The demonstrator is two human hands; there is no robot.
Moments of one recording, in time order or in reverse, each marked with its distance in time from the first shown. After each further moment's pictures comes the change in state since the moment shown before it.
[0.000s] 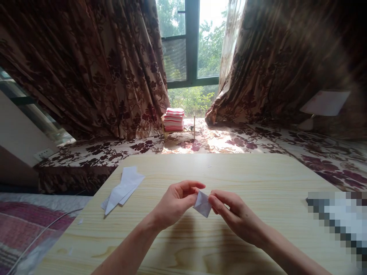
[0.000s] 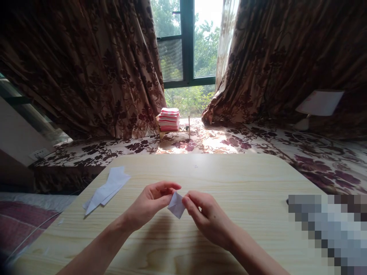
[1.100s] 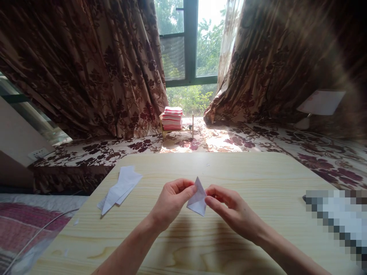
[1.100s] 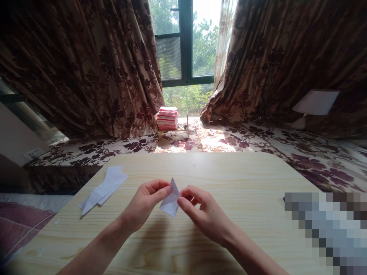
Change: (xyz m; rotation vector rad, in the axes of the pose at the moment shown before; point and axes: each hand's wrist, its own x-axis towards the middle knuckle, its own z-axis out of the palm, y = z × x) left_hand 0.000 0.003 0.006 0.050 0.175 0.017; right_hand 0.003 -0.006 0.000 0.162 0.040 0.063
